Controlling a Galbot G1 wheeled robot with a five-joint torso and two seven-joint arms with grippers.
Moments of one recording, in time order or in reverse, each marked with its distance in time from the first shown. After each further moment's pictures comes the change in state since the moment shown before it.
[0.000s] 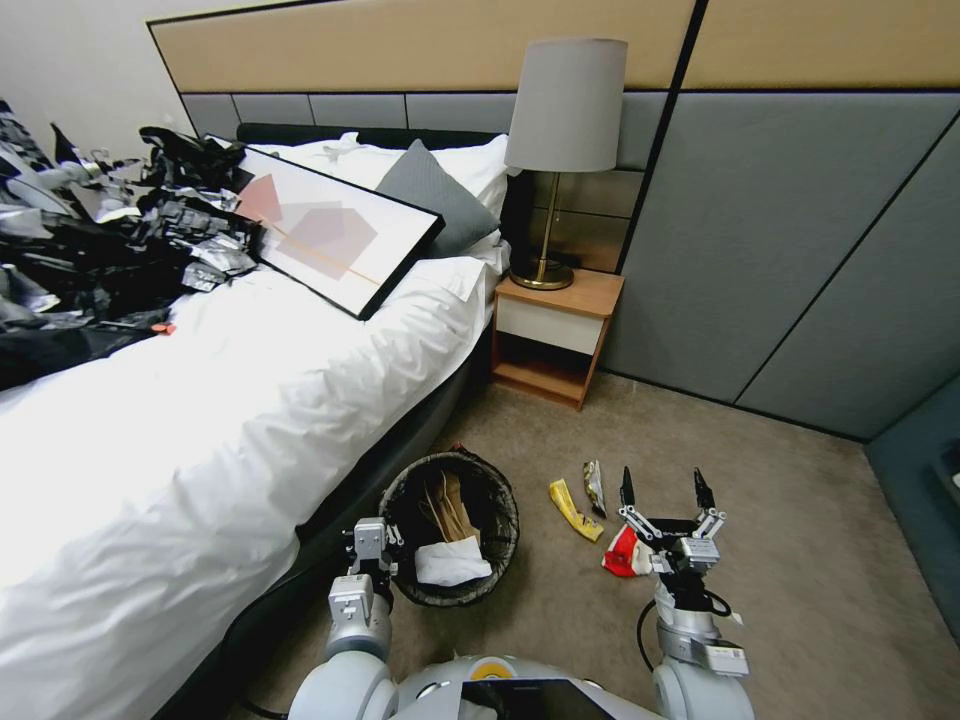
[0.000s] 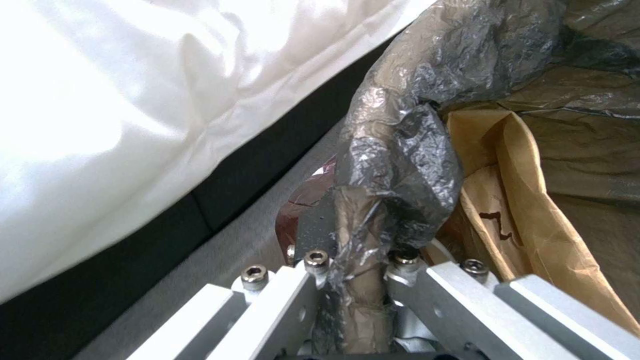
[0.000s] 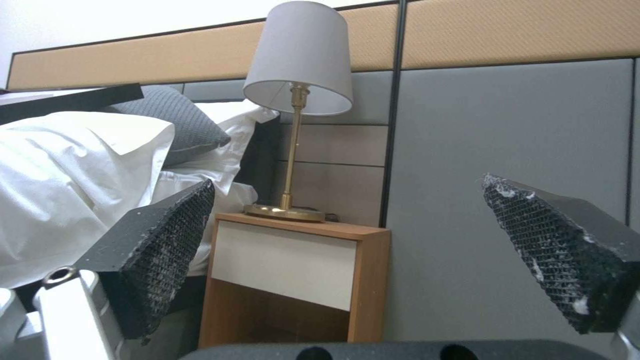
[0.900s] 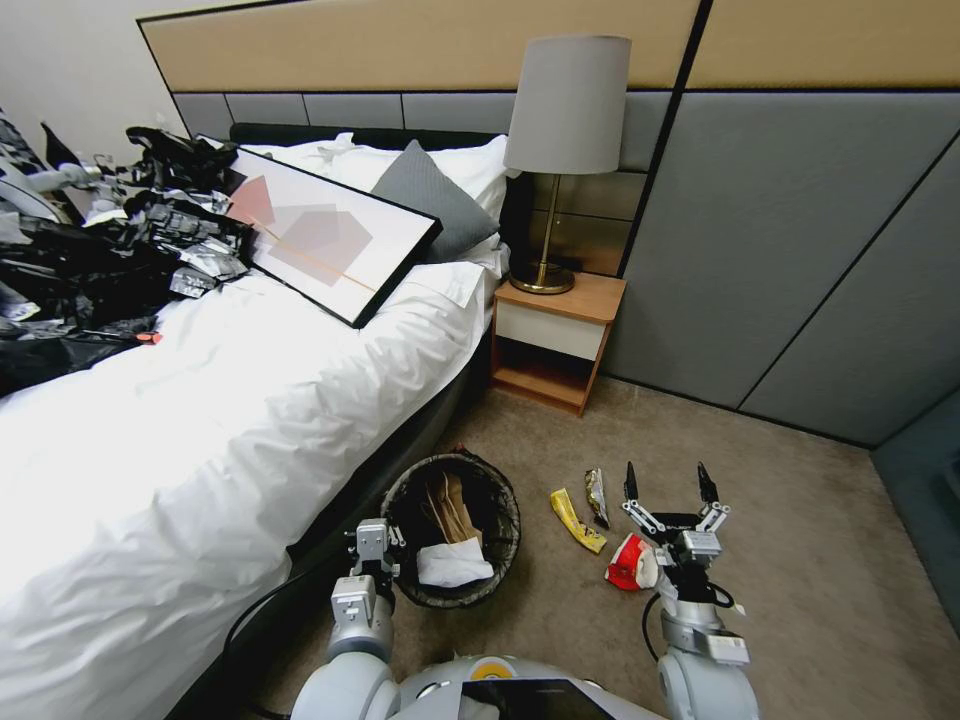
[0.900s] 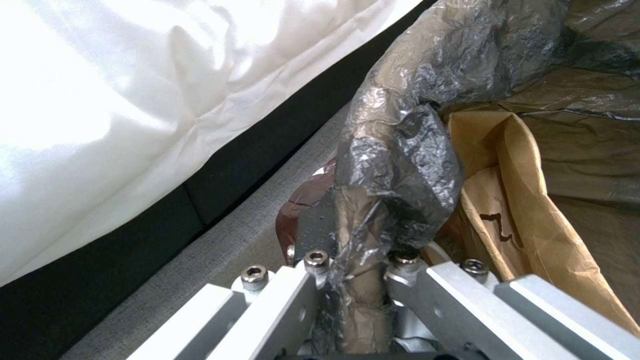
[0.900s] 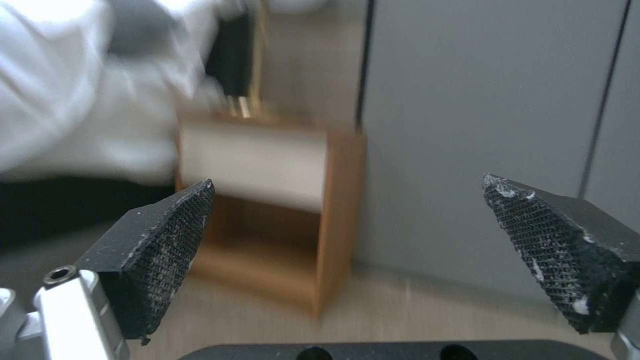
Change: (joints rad) left arm 0.001 0.003 0.015 0.005 0.006 0.000 0.000; right arm 0.059 -0.090 -0.028 -0.092 0.067 -0.362 0.124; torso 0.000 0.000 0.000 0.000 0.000
